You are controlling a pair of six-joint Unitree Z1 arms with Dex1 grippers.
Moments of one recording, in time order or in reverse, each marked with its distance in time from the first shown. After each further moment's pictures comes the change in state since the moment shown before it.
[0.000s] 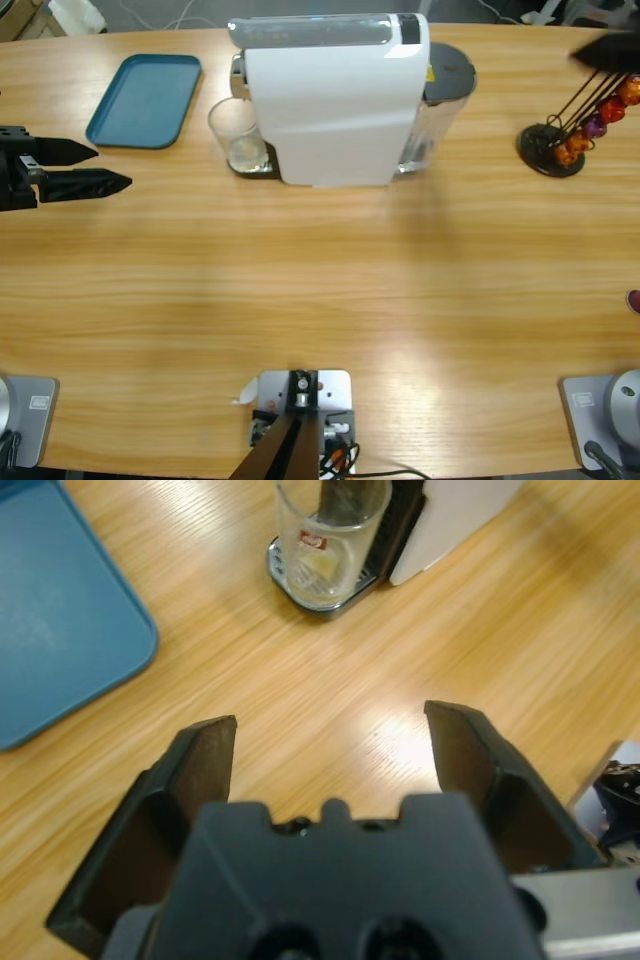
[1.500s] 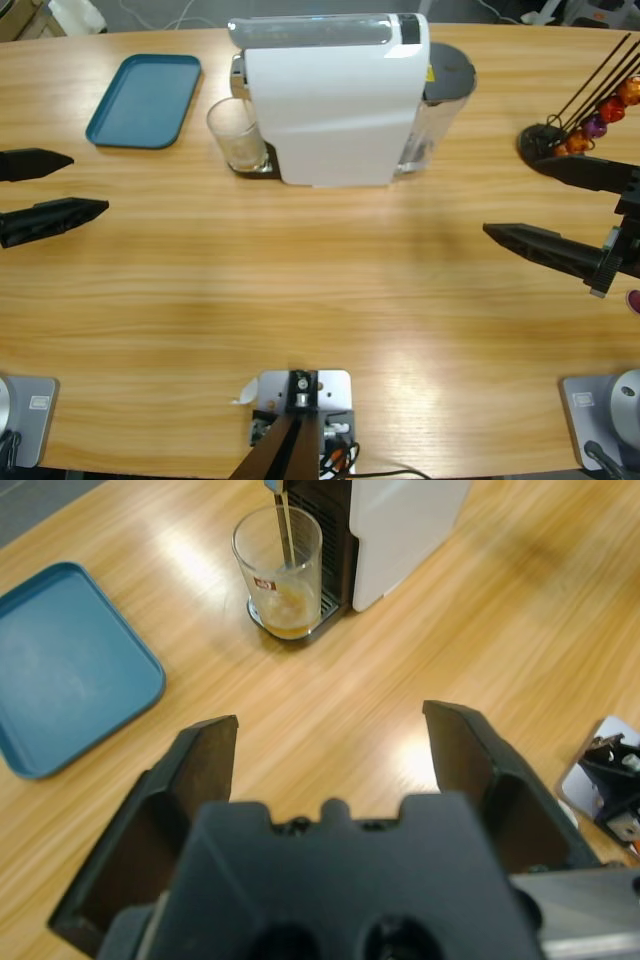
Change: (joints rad) arm 0 -0.195 -0.227 0.094 -0.031 0.157 -0.024; arm 1 0.004 -0.193 0.569 -0.552 0.297 0.025
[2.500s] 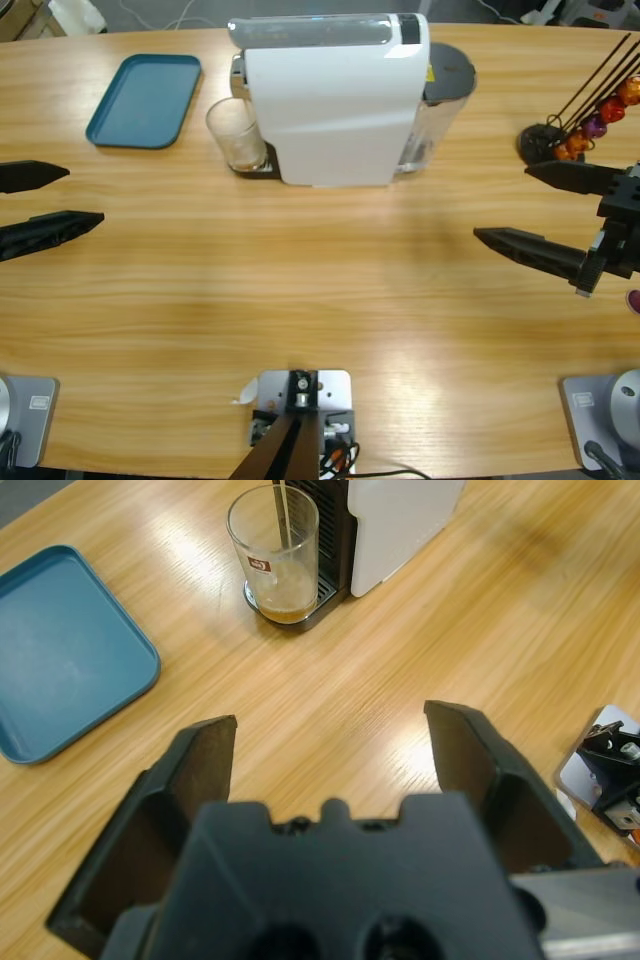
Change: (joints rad) arm 0 -0.001 -0.021 0.020 0.009 0.002 -0.007; arm 1 0.000 0.041 0.000 0.000 0.000 -0.010
